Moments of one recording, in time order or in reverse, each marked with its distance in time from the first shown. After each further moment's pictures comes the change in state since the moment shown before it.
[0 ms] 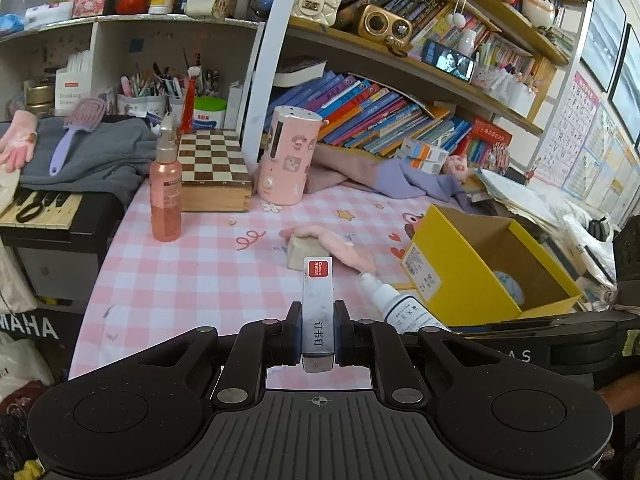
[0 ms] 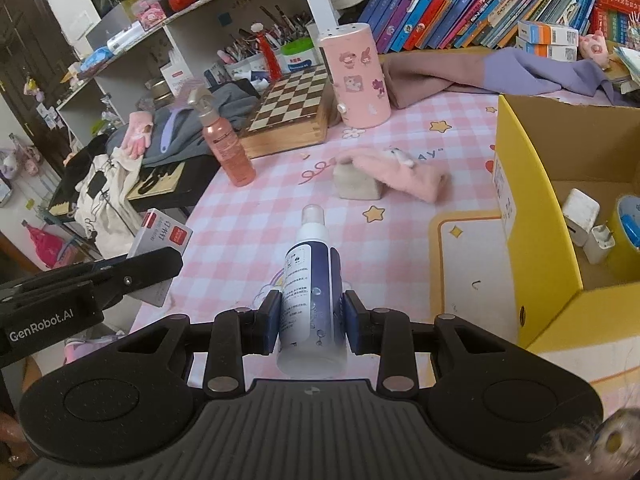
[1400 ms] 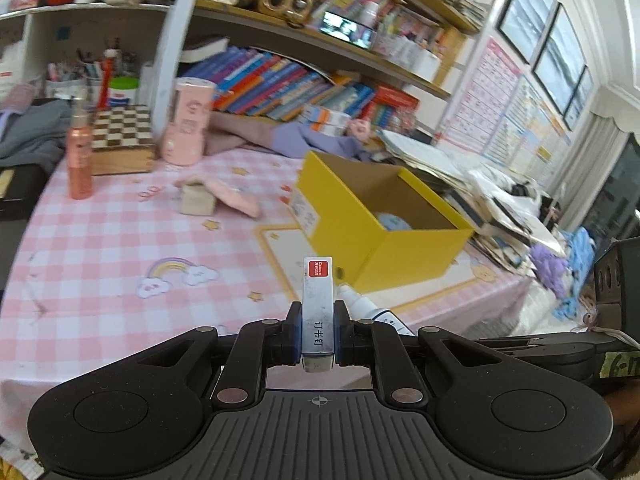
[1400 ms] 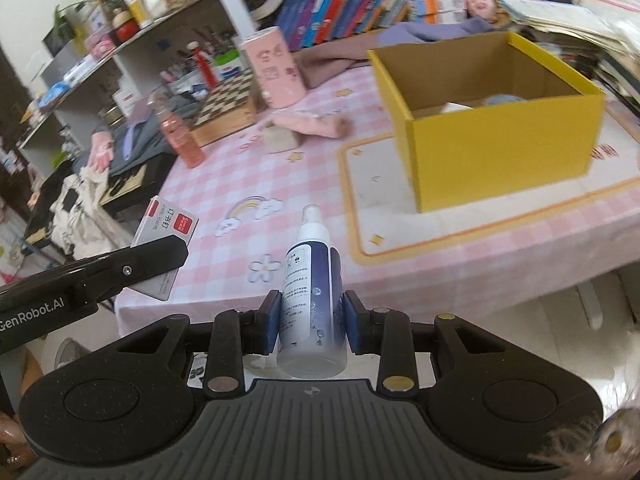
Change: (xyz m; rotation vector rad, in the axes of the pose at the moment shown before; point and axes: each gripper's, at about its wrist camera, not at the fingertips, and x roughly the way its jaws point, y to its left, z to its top) left arm -0.041 -0.070 -0.056 0.075 0.075 -0.246; right arm -0.104 -0.019 -0.112 0.192 -0.048 -0.145
